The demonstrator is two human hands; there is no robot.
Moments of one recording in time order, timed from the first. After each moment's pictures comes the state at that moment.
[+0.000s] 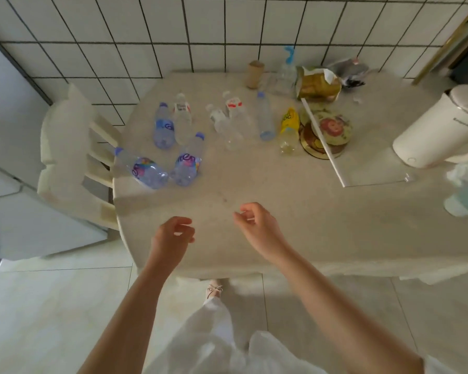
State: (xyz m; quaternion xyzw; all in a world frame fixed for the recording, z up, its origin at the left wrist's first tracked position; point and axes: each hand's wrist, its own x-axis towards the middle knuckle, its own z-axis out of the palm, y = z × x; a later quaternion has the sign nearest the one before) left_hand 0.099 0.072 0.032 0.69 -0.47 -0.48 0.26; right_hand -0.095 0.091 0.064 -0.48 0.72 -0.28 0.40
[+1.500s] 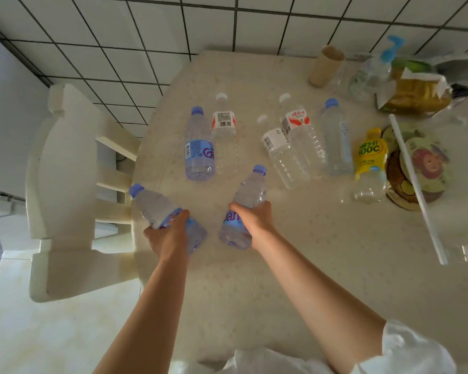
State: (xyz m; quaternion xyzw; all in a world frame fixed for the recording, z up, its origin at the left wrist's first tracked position) left_hand 0.163 -0.173 -0.045 0.82 -0.05 -0.43 0.36; right_hand 0.012 -0.193 -0.048 -0.13 0.79 -0.29 0.53
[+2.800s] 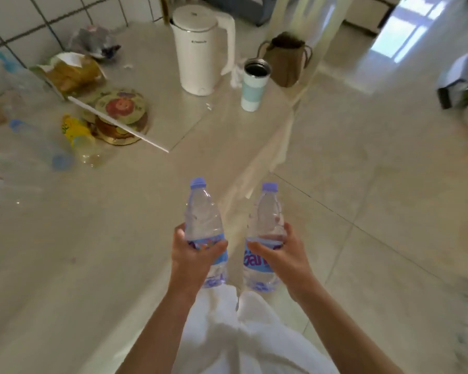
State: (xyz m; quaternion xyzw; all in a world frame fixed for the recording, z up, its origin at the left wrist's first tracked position) left_hand -0.127 0.181 0.032 0.42 -0.65 -0.62 0.13; right_hand -0.210 0.339 0.053 0.06 0.76 -0.58 0.28
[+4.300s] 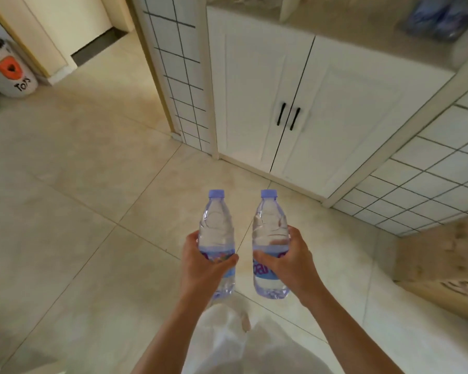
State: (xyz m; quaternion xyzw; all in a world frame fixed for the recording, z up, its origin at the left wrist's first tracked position) left_hand -0.113 0.698 0.011 -0.25 -0.77 -0.44 -0.39; right_hand 0.054 0.761 0.053 0.63 0.56 -0.50 -0.20
